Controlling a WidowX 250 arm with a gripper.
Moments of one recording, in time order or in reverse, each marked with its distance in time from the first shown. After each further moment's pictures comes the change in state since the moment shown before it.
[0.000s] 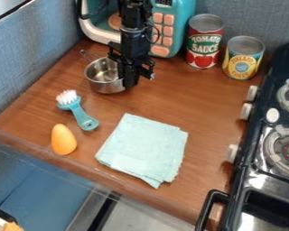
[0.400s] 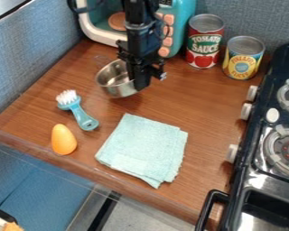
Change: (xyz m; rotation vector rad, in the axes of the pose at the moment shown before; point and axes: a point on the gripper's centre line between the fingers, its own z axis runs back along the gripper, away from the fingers) arm -0.018 -0.032 0.023 -0.046 -0.060 -0.056
